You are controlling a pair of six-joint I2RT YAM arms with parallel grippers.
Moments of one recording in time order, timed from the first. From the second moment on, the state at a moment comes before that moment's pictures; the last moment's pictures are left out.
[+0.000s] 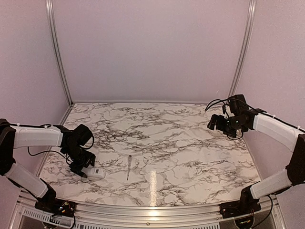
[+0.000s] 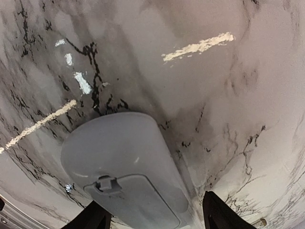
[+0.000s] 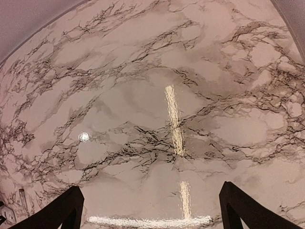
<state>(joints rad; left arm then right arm) -0.50 1.44 0.72 -0.73 0.10 -1.68 0.22 1.32 0.97 -0.54 -0.03 0.47</state>
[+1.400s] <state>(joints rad) -0.51 1.49 1.05 -0.70 0.05 -0.98 0.22 1.32 1.03 -0.64 0.05 0.46</state>
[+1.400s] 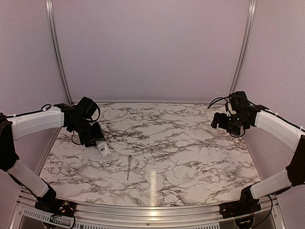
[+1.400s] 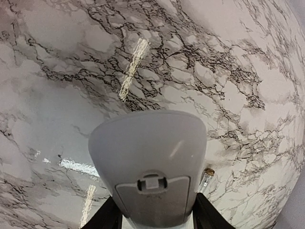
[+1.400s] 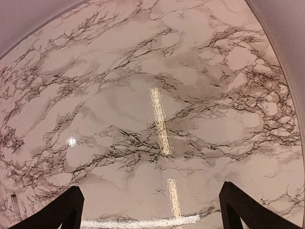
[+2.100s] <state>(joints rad) -0.80 1.81 1.60 -0.85 -0.02 -0.28 0.22 1.23 1.05 -0.67 0.11 0.37</state>
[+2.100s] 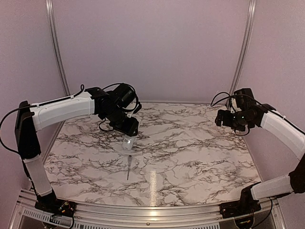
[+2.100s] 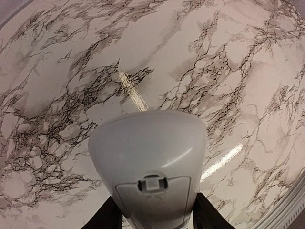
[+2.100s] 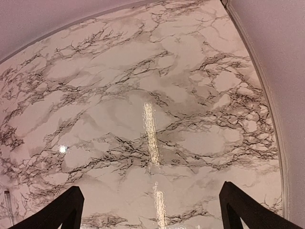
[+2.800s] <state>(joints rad) -1.12 2.13 1.85 -0.90 -0.05 0.02 0.22 1.20 1.05 -0.65 -0.02 0.26</state>
